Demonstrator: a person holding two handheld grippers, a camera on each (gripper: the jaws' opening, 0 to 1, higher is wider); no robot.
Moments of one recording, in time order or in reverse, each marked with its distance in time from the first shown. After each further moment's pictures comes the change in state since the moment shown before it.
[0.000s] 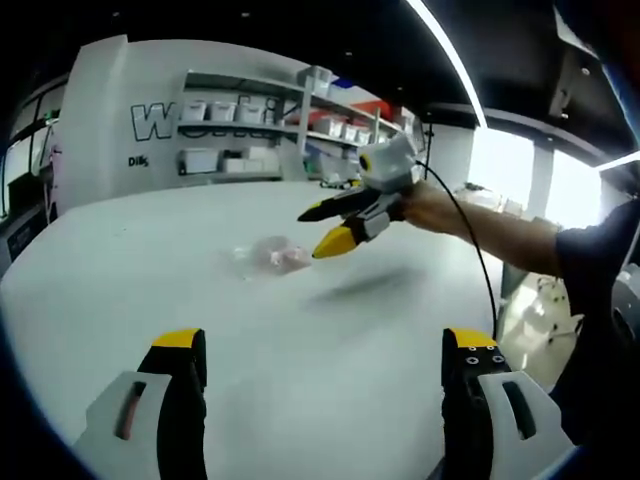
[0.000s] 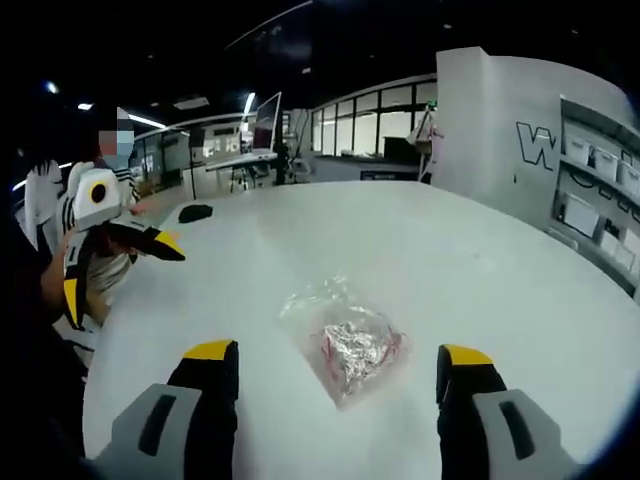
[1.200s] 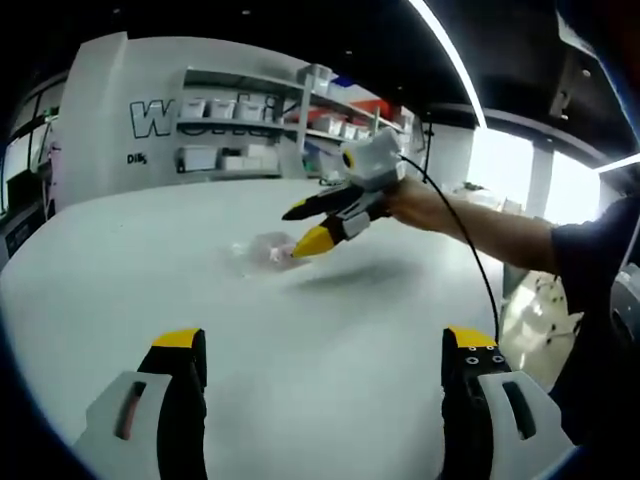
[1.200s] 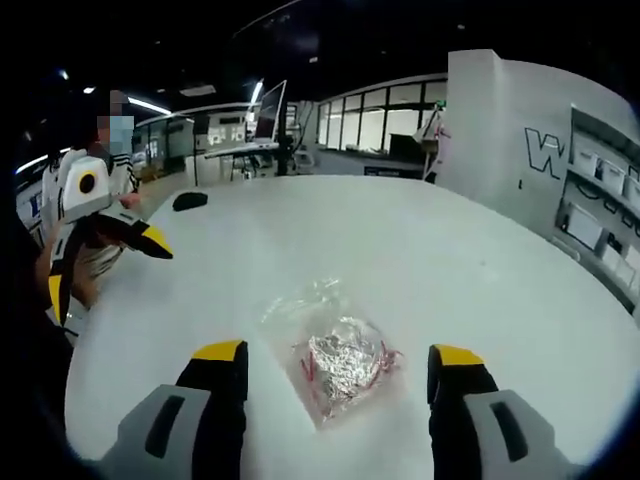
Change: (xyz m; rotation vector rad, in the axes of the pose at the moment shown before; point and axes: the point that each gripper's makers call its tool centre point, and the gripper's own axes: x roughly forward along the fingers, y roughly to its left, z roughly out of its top) left arm 0.008 0.003 -0.004 -0.007 0.006 -0.009; right arm 0.019 0.004 -0.003 -0.058 0.028 0.003
